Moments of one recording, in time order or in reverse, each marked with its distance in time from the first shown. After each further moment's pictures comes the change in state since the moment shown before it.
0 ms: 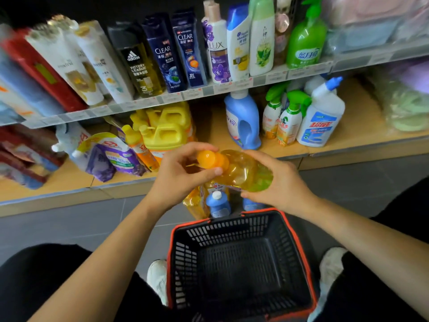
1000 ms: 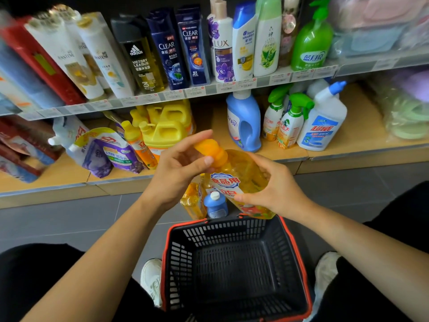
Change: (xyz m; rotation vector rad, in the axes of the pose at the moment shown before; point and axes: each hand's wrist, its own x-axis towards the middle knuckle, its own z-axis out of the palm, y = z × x) left_hand 0.004 -0.009 -0.001 -0.495 0.008 -0.117; right_hand 0.004 -0.016 0.009 0.297 -0.053 0.013
